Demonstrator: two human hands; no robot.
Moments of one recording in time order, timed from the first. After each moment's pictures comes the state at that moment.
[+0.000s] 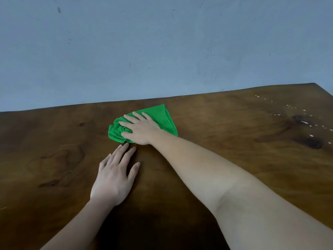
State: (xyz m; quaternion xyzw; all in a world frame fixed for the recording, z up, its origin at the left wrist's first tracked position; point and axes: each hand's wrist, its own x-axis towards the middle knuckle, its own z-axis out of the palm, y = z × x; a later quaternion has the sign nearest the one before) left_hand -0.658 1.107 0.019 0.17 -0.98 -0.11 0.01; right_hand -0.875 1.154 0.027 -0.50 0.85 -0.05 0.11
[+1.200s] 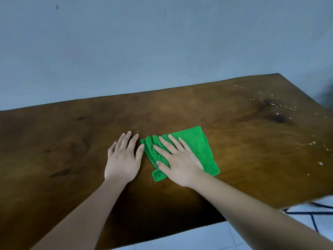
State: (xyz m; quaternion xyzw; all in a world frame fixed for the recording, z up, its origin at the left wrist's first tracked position) left_hand -0.652 1.106 0.019 0.15 -0.98 -0.11 0.02; right_hand -0.711 1.332 0.027 -0.38 0.92 -0.06 0.10
